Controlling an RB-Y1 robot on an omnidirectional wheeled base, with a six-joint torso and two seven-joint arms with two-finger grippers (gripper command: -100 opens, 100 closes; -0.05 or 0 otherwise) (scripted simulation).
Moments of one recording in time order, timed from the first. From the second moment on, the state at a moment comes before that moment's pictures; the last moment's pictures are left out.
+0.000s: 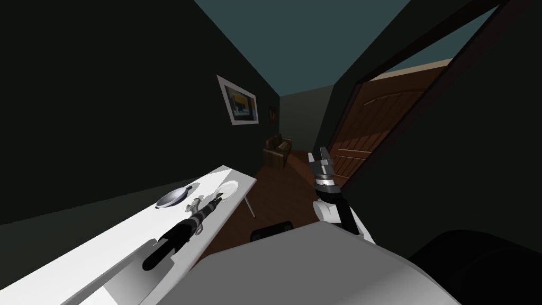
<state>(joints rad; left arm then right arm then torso) 0.51 1.06 -0.17 -2.04 -0.01 0.43 -0.06 0.50 -0.02 -0.04 -2.38 -0.01 -0.45 -0.10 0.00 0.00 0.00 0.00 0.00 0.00</state>
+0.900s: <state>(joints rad) 0.52 1.17 -0.19 -2.01 -0.01 0.56 -0.06 0.50 -0.02 -0.04 -2.38 -0.01 -0.45 -0.10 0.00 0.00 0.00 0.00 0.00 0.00</state>
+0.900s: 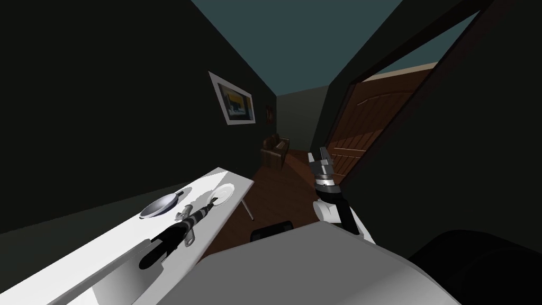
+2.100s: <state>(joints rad) 0.37 0.89 -0.23 -2.05 0.02 0.75 -0.37 0.50 -0.02 -0.04 -2.38 -0.01 -0.45 -0.10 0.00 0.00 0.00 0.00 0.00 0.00</state>
